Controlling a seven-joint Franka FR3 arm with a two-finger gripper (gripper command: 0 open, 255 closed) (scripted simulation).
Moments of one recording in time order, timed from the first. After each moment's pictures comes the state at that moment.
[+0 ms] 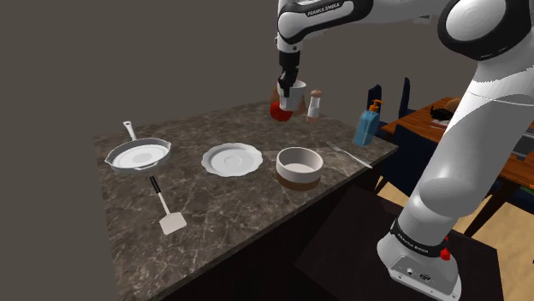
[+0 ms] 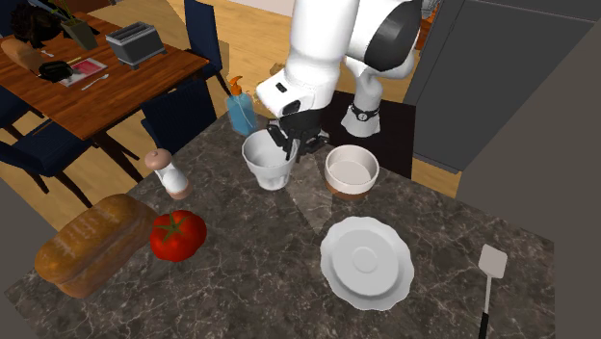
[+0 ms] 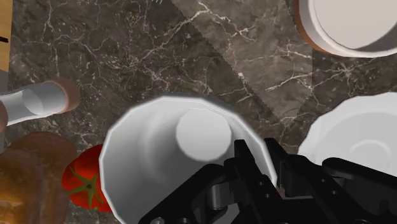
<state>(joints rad) -0.08 0.02 -0.08 -1.79 -0.15 1.88 -0.29</state>
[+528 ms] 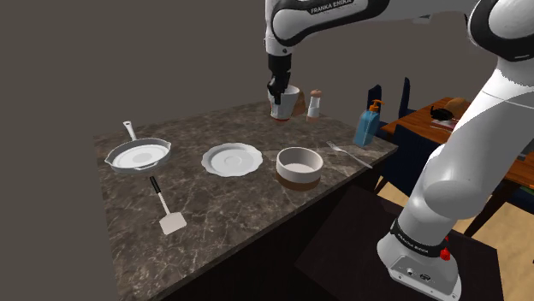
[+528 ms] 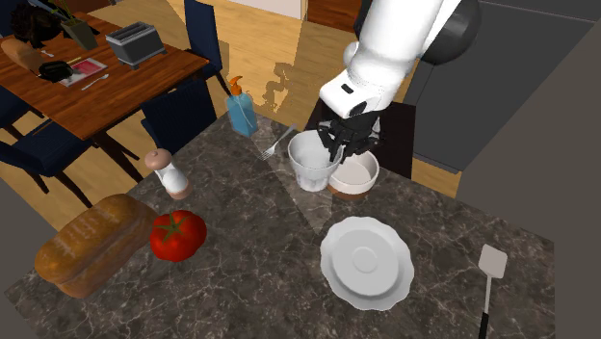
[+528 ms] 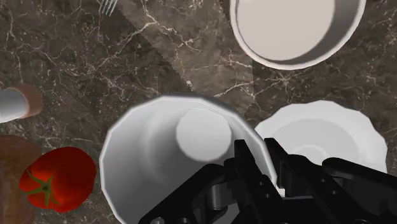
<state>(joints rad) 0.01 -0.09 0.01 -1.91 -0.16 1.86 -0.11</state>
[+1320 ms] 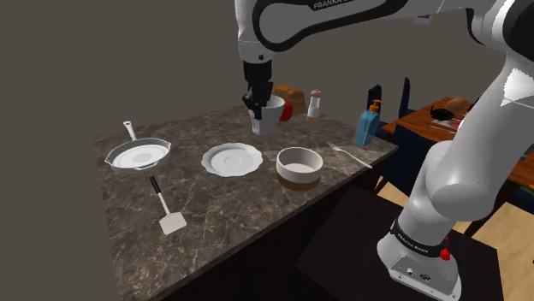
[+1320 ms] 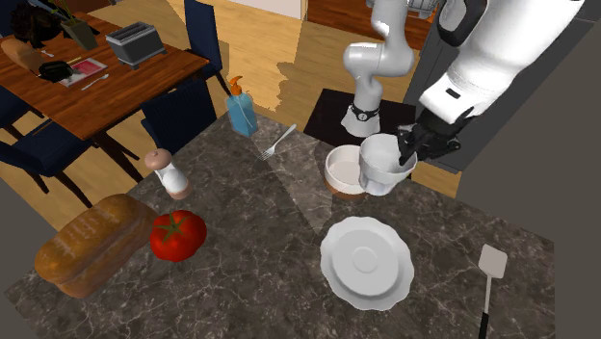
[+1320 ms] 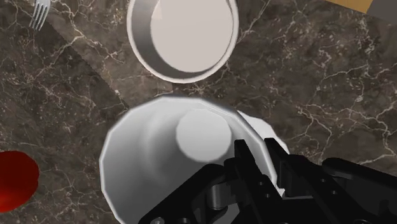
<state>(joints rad) 0.13 -0.13 0.17 -1.94 -0.15 1.81 0.17</state>
